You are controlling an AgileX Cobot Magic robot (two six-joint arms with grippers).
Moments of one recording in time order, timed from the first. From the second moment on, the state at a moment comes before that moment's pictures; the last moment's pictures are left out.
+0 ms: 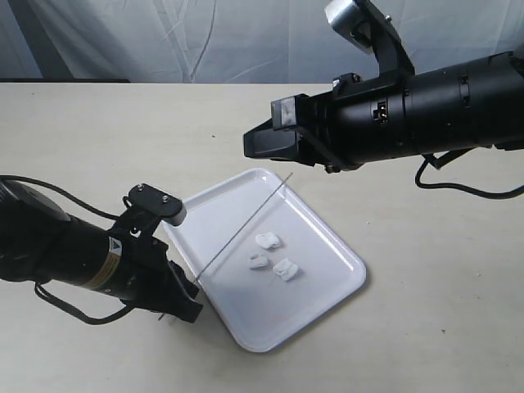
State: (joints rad) left arm -0.51 1.71 -0.57 1.74 -0.33 -1.73; right arm 0.48 1.42 -0.86 1.37 0.67 -0.94
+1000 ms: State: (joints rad) left arm -0.51 0.74 -0.46 1.58 0.34 -1.57; right arm 0.16 1.02 -0.86 0.83 0.63 -0.78
